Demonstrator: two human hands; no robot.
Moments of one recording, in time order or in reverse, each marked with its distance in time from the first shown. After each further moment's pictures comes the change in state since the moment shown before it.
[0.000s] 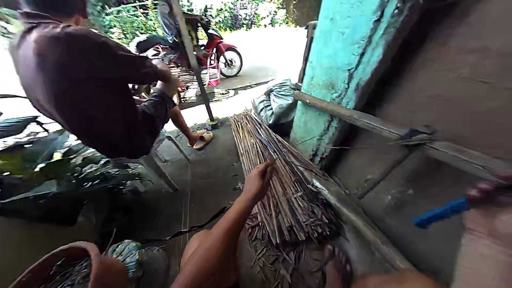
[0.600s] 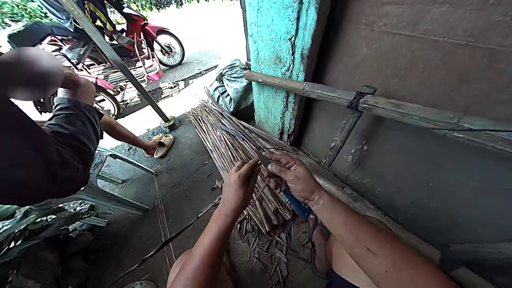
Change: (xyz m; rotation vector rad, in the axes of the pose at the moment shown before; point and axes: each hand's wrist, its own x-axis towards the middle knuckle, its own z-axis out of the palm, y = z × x) left_hand 0.000 0.019 0.017 0.033 0.065 0.376; right_hand -0.099 0.108 0.149 0.043 -0.624 0.670
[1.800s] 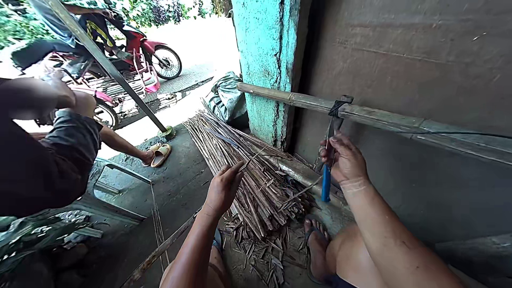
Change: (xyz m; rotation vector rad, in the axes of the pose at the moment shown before) left_hand 0.000 -0.011 -0.020 -0.013 -0.052 0.048; right_hand -0.023 -0.060 -0.109 0.086 0.625 -0.271
